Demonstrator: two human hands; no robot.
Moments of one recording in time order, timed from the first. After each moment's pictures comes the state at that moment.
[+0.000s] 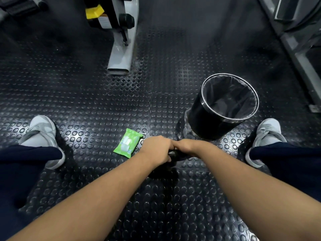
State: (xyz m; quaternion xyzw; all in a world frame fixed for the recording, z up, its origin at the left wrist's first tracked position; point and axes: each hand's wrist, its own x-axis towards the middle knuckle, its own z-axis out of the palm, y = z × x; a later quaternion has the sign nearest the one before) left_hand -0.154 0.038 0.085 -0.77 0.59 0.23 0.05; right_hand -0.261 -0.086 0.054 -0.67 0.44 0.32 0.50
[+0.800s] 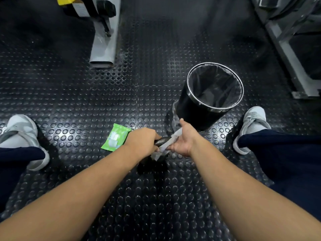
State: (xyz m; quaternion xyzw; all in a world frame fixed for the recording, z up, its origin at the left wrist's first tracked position) left_hand -0.149 0.032 0.079 -0.78 0.57 0.23 0.04; right_hand -0.279 -0.078 0.076 -0.08 0.54 -0.05 0.83
